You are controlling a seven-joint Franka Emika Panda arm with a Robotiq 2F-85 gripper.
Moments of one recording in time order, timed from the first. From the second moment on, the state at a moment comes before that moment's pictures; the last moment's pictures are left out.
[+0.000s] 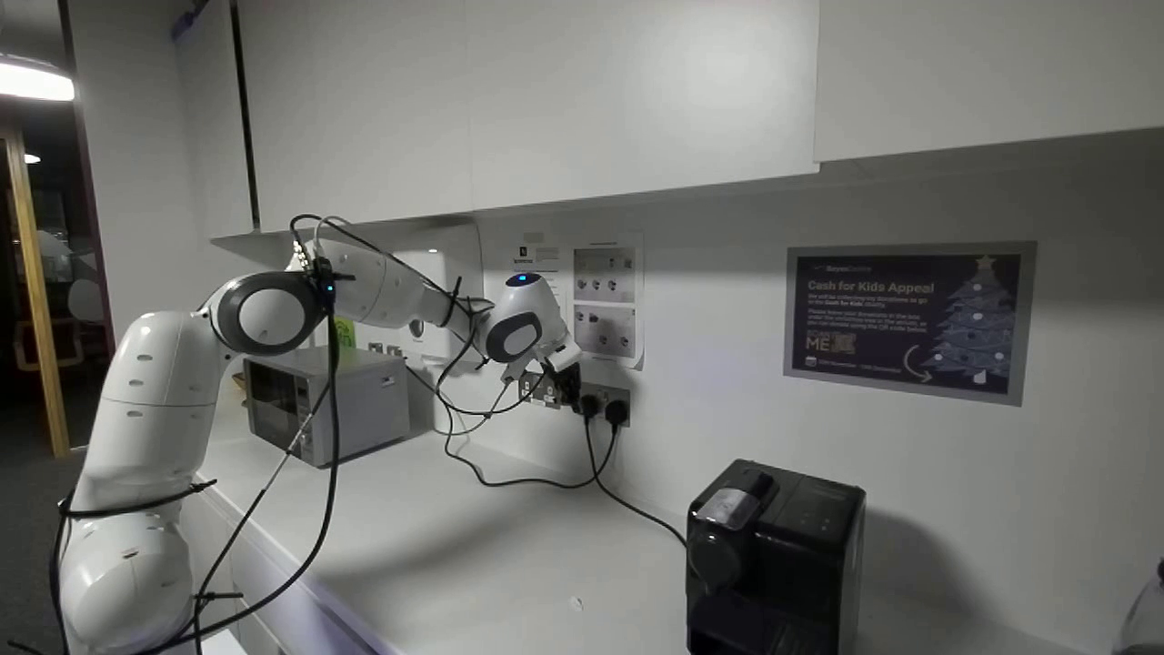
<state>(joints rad) -0.06 0.27 -0.12 -1.70 0.19 2.48 0.96</state>
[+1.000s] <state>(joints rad) -0.06 0.30 -0.12 -1.66 0.22 2.49 1.02</state>
